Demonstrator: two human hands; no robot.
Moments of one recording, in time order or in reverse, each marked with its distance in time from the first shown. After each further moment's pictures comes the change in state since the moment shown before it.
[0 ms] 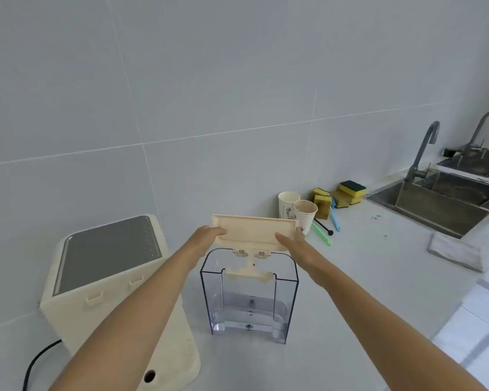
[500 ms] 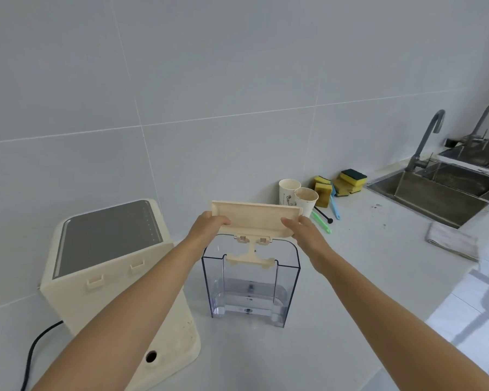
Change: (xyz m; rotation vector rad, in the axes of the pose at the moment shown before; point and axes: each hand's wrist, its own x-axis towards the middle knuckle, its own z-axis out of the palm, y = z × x) left_hand -0.007 -0.002 0.007 -0.091 0.074 0.077; right_hand 0.000 -0.003 0.003 0.142 0.155 -0.006
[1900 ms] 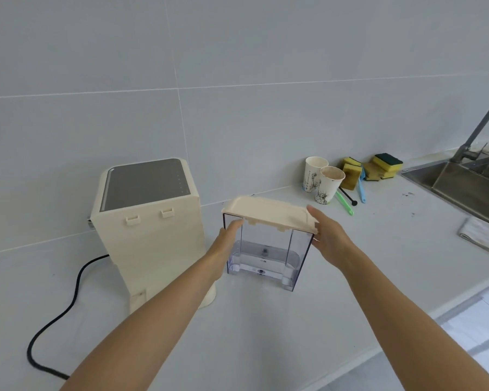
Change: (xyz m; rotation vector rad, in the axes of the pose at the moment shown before) left_hand -0.072 -0.075 0.025 -0.244 0.003 -0.291; right_hand -0.017 0.041 -0.008 0.264 -0.115 0.223
